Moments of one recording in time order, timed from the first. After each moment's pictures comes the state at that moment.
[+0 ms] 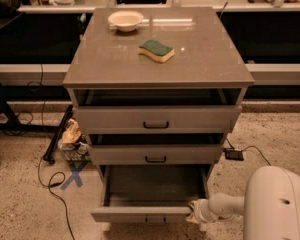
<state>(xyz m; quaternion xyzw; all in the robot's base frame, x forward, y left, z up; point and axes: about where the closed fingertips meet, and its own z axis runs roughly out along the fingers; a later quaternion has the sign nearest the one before) 0.503 -0.199 0.155 -0.62 0.75 0.07 0.22</state>
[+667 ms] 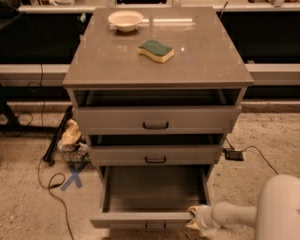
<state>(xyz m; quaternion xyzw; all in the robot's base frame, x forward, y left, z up) 0.477 -0.200 0.154 -0.60 0.76 0.07 0.24</state>
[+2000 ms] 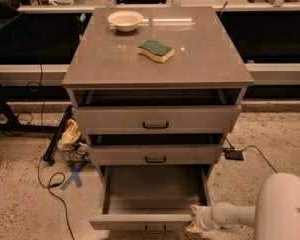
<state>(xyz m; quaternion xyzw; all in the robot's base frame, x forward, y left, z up) 0.475 -0.196 0.158 -0.60 0.76 0.07 0.24</state>
